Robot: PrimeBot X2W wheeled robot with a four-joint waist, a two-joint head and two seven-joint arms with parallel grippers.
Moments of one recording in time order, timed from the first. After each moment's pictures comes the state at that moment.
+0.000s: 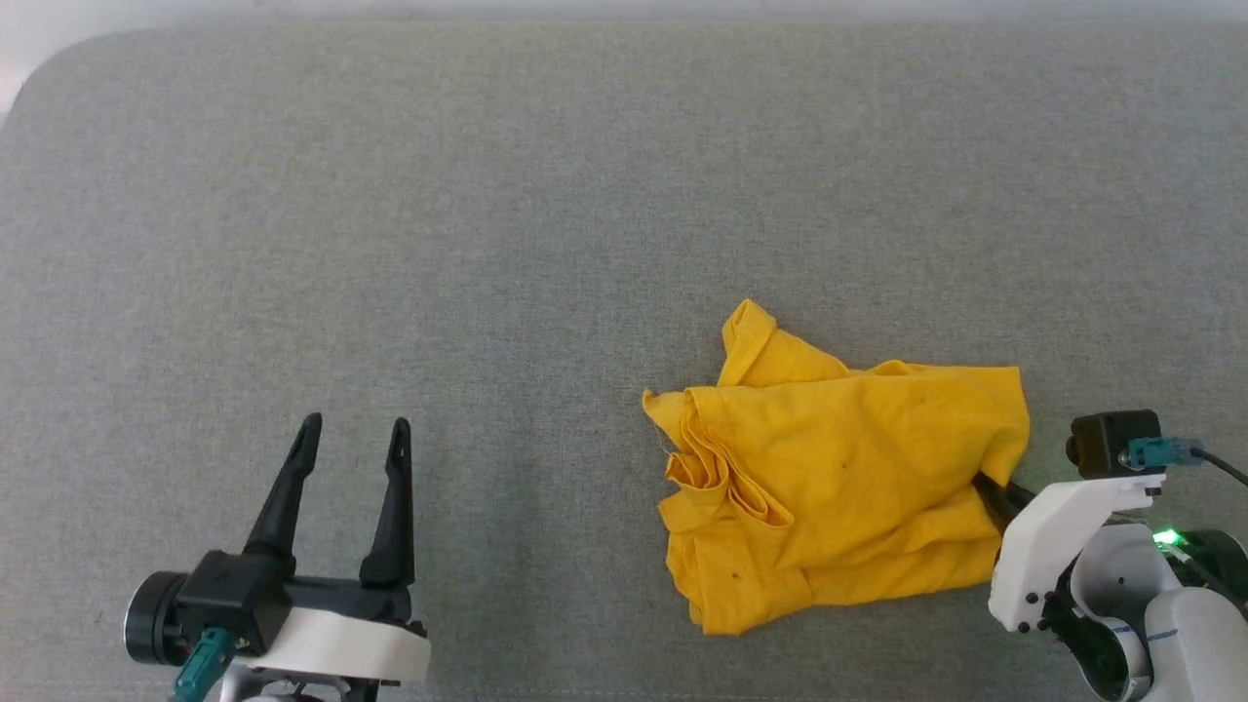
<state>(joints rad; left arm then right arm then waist) 0.05 0.13 -0.04 -0.09 -0.15 -0.05 -0.25 -0.14 -0.13 -0.05 0.21 0.26 0.13 0.48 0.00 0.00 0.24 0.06</state>
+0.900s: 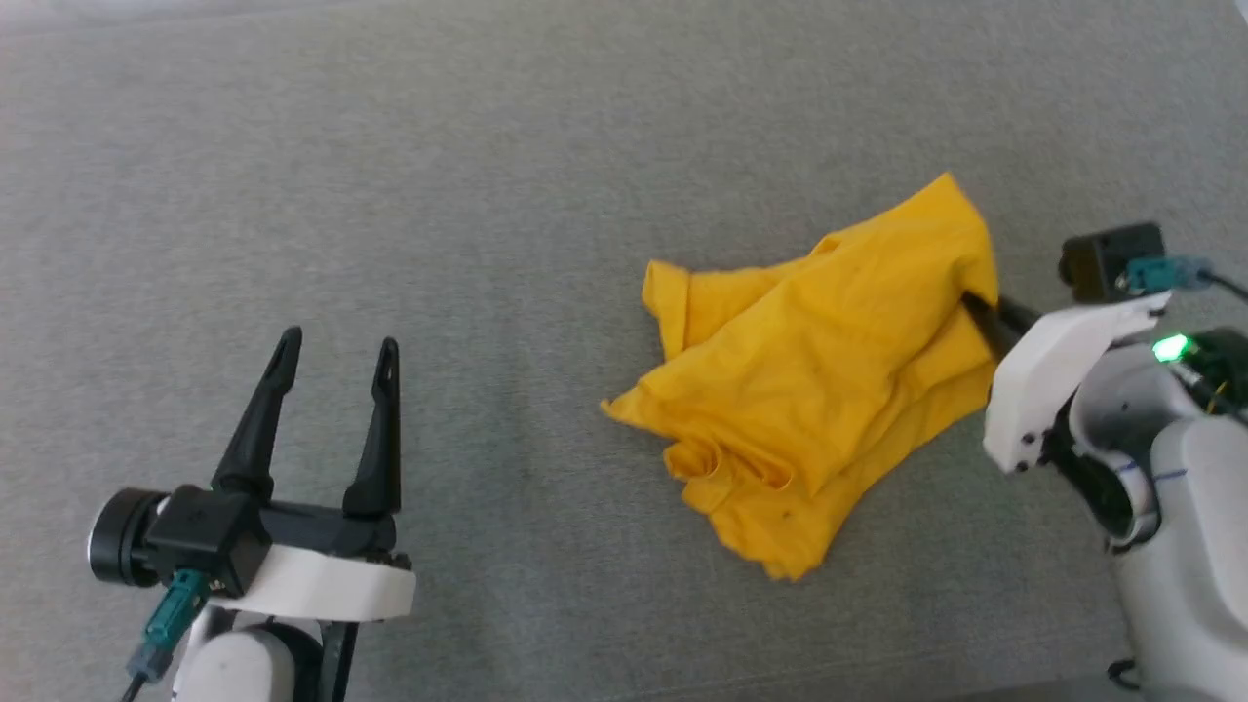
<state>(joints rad) -0.05 0.18 -0.06 -0.14 -0.15 -0.04 -0.22 -0.41 -0.20 0.06 0.20 0.26 0.13 0.48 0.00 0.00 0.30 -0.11</state>
